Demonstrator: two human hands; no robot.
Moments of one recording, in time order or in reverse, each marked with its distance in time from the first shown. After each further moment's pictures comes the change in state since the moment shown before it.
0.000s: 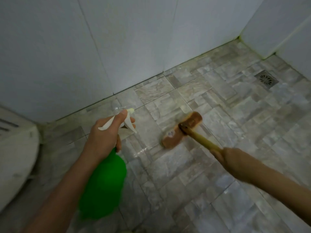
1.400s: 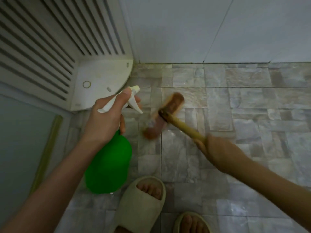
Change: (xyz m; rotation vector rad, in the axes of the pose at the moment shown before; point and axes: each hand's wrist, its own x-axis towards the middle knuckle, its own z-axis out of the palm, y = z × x) left_hand -0.137 -0.059 -0.100 -0.060 0.552 -0.100; right_hand 0.020 -0.178 0.039 -0.231 -0.004 -0.619
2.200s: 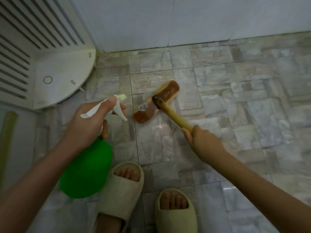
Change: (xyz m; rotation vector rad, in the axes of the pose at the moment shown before) left_hand -0.031 -0.011 0.032 0.047 -0.230 0.025; right_hand -0.040 0.038 0.054 0.124 0.137 0.190
